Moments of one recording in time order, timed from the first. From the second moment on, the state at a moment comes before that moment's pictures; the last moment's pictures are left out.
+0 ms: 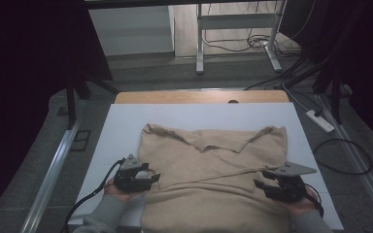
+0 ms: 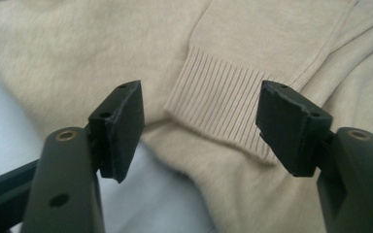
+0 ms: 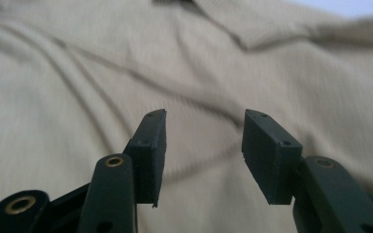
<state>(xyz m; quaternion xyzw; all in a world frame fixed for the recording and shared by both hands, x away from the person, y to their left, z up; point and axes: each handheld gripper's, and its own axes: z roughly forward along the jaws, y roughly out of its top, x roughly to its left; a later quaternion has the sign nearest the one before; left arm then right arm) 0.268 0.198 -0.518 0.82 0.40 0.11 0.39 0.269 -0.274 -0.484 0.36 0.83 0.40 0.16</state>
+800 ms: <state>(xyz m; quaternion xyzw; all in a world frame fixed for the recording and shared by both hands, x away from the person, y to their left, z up) 0.262 0.195 -0.519 0.83 0.39 0.10 0.39 0.376 -0.224 -0.499 0.38 0.85 0.31 0.17</state>
